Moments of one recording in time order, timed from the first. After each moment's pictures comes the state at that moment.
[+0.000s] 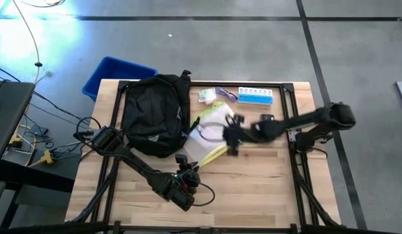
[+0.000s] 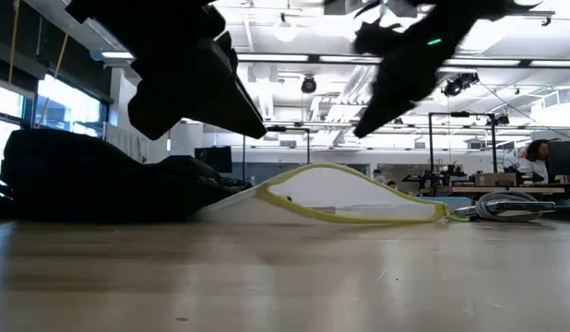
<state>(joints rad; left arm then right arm) -0.60 2.02 1.36 -0.60 -1.05 -0.41 0.15 1.46 0.87 -0.30 0.36 0.13</state>
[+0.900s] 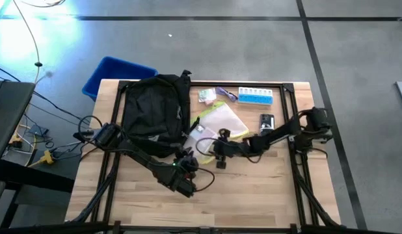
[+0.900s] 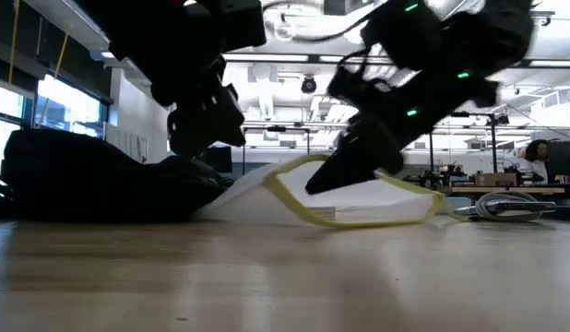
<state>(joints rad) -0.50 2.02 1.36 -0.88 -1.10 -0.67 0.16 1.82 0.77 0.35 0.36 0.05</state>
